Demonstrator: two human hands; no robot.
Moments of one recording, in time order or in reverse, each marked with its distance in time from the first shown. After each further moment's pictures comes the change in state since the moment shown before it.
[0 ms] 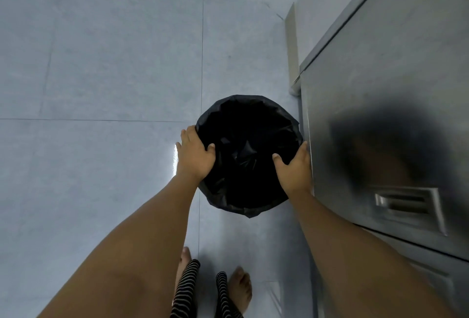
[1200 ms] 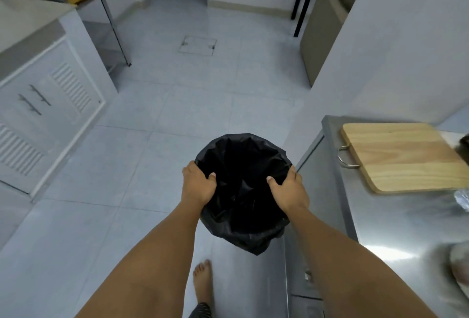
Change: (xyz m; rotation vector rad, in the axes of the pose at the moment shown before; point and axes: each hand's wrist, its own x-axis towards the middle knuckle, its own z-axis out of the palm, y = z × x) left_hand -0.213 0.262 -0.324 -0.264 0.276 0.022; right_hand -0.161 -0.295 -0.327 -0.193 0.009 -0.331
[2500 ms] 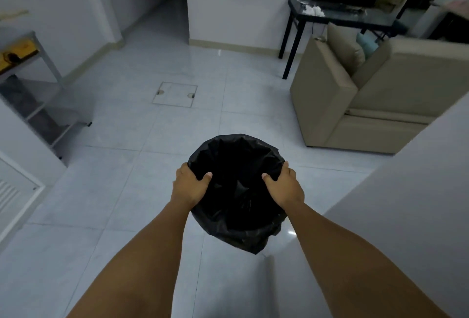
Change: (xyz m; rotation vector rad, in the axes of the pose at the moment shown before) left_hand 0.512 0.343 0.062 -0.033 -0.045 0.075; right_hand 0.563 -0.234 -0.146 0.025 0.041 -0.072
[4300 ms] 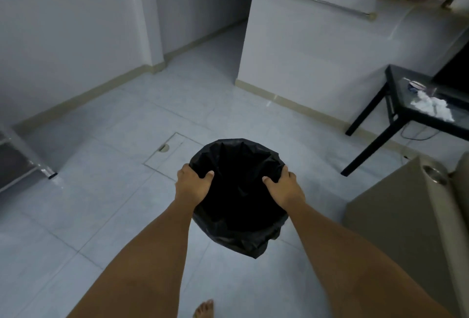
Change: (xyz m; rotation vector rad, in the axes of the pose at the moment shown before) left_hand 0.899 0.390 0.091 -0.193 0.324 -0.291; right_hand 1.004 -0.371 -0.058 -0.170 -0.269 -0.296
